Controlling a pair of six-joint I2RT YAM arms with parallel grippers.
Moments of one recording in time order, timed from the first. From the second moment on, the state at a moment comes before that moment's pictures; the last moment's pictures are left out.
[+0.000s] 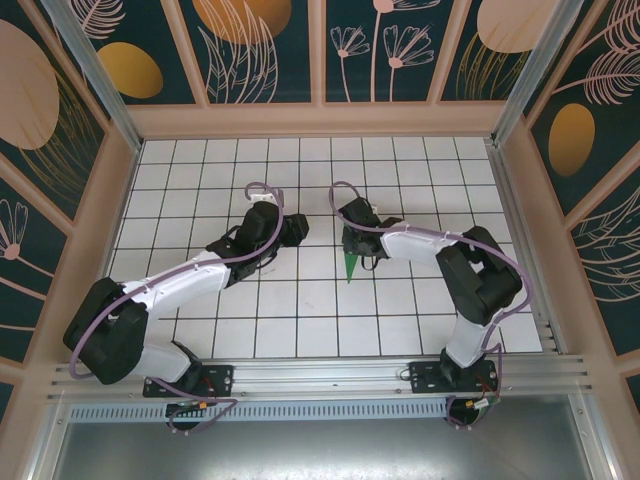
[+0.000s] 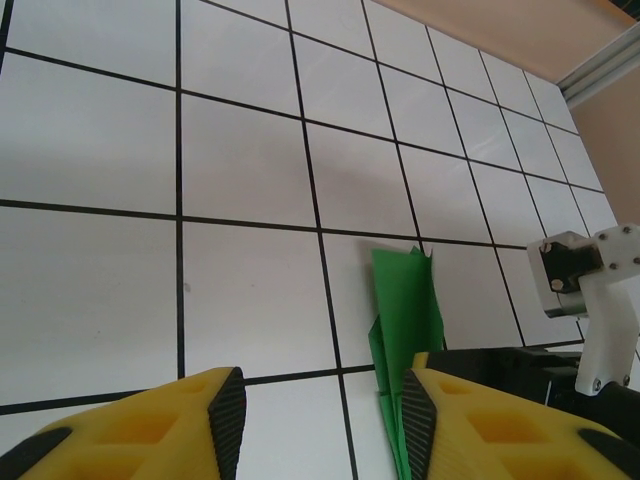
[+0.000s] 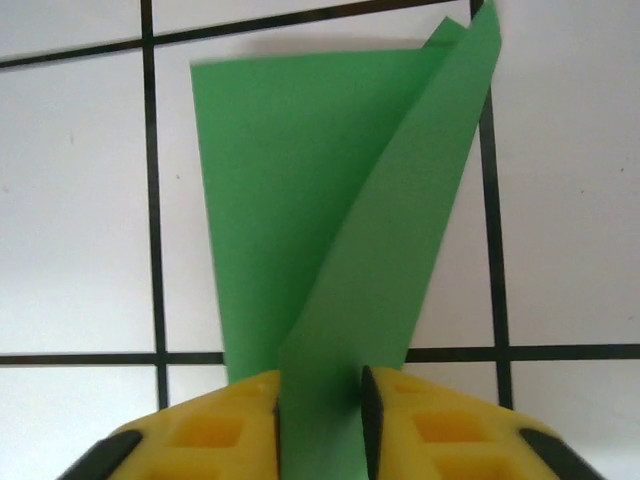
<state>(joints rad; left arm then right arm) -0.68 1.41 0.81 0.04 -0.12 -0.73 0.66 1.77 1.01 -0.32 0.19 0.65</state>
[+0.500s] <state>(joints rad) -0.68 1.33 0.81 0.00 -0.19 -0.71 0.66 1.44 0.83 -0.14 -0.10 0.63</state>
